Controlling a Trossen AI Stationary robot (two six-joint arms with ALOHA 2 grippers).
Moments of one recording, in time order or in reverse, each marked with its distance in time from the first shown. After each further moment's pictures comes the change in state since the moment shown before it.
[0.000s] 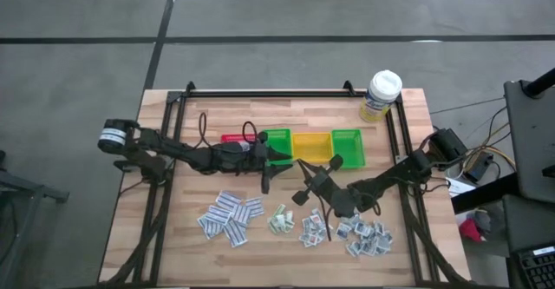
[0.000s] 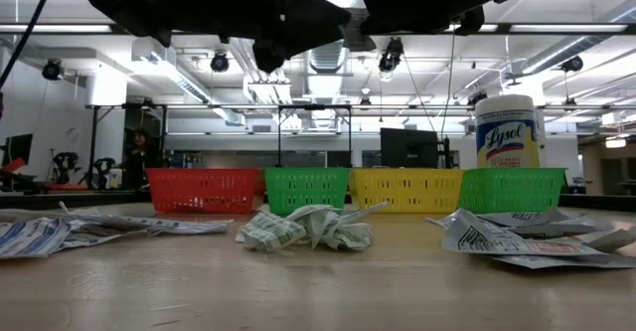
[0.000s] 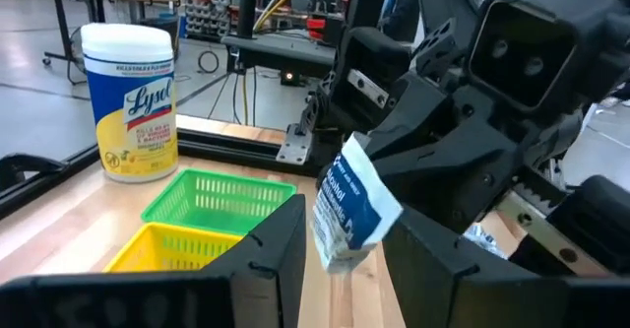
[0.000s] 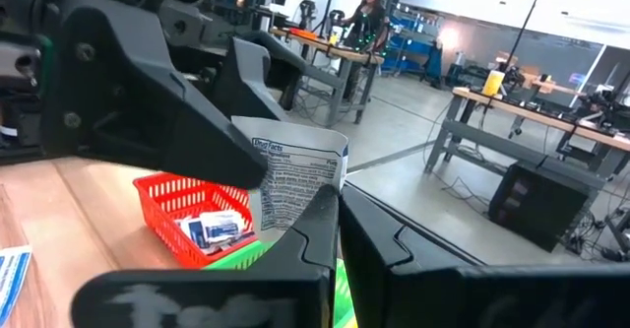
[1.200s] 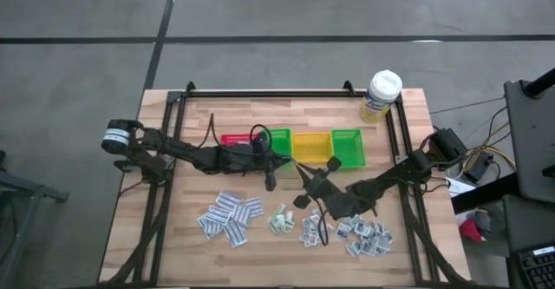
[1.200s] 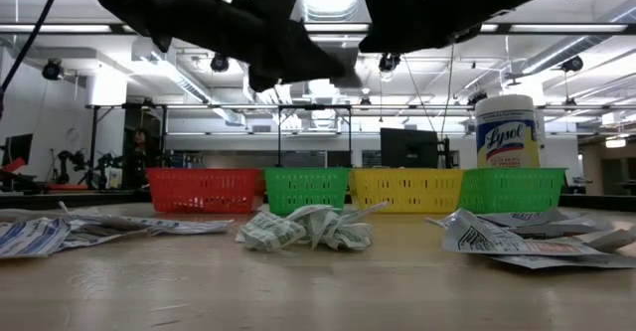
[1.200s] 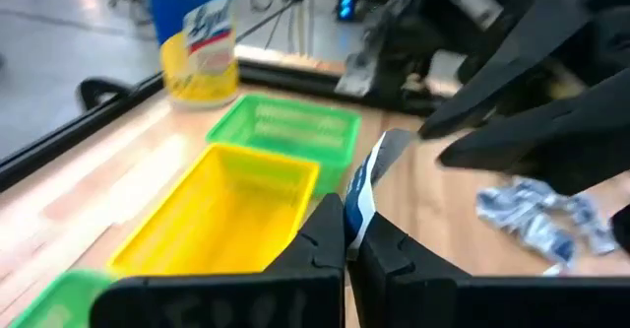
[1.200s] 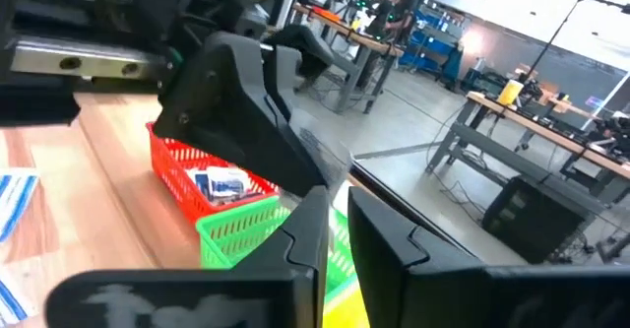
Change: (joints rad) left arm 0.007 0.014 0.027 -0.225 -0.137 -0.016; right arm 0.003 -0.001 -0.002 -0.197 -0.051 0.043
